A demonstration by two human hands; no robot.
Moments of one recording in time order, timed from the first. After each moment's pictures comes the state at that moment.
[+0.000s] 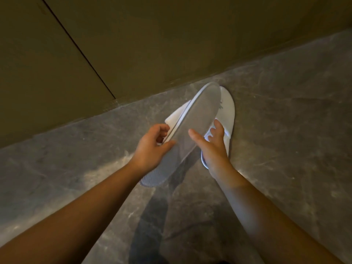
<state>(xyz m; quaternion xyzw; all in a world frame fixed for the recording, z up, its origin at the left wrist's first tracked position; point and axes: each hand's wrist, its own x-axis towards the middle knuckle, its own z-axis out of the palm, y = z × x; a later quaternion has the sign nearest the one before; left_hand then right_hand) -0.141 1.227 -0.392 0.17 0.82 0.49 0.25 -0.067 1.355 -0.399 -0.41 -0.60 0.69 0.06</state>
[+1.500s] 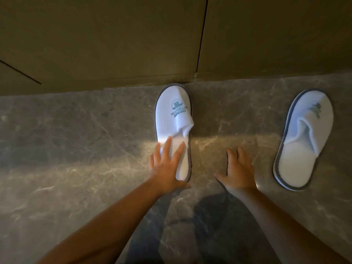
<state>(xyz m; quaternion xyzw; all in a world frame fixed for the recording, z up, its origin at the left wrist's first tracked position) -0.117 1.076 -0.492 0.16 0.93 0.10 0.30 -0.074 1.270 -0.493 -0.19 -0.93 0.21 -0.25</state>
